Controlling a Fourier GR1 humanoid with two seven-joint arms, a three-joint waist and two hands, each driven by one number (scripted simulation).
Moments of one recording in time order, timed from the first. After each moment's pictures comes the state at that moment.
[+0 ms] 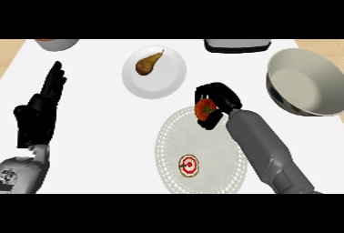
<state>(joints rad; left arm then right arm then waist) -0.20 0.38 -0.09 -1.59 -0.02 0.28 0.18 -0.78 -0.09 0.22 -0.53 0.66 -0.07 -0.26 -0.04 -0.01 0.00</state>
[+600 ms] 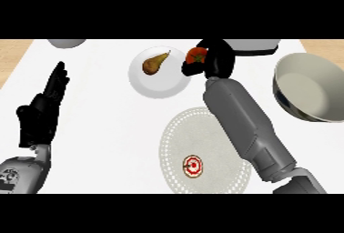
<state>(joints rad) -0.21 0.38 -0.09 -1.58 -0.02 0.27 0.18 -1.04 -0.01 0.10 -0.57 0.73 -0.66 0.56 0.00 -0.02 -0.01</state>
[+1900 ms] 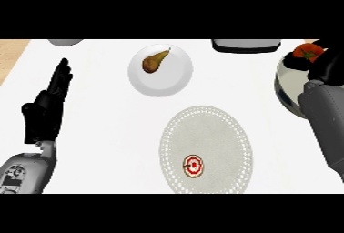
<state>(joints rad) -0.23 0.32 -0.07 -1.57 -0.06 0.24 0.17 -0.77 -0.43 -0.01 -0.78 0.94 -0.79 0.75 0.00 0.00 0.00</state>
